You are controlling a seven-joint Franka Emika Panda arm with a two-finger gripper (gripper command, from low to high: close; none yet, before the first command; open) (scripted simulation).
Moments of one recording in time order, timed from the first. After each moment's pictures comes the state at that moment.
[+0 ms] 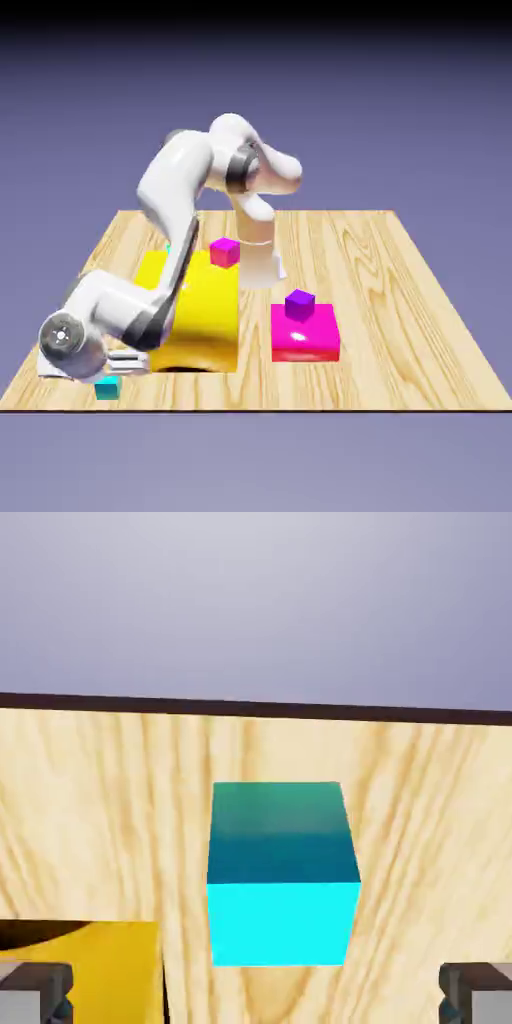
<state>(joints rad) -0.29 1.02 -0.21 -1.17 -0.16 1.50 0.32</state>
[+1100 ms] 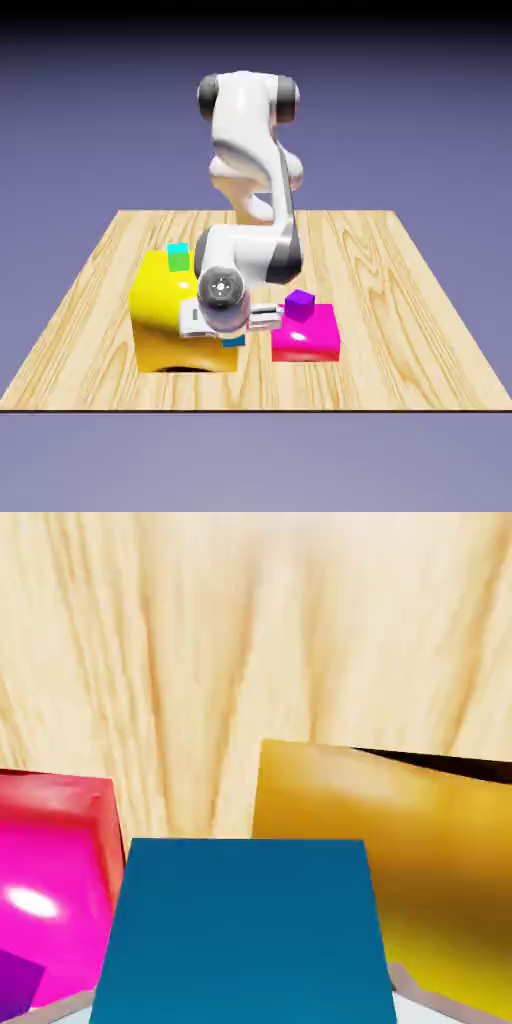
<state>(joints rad) -0.03 0.42 0.02 -1.90 -0.01 1.59 0.67</state>
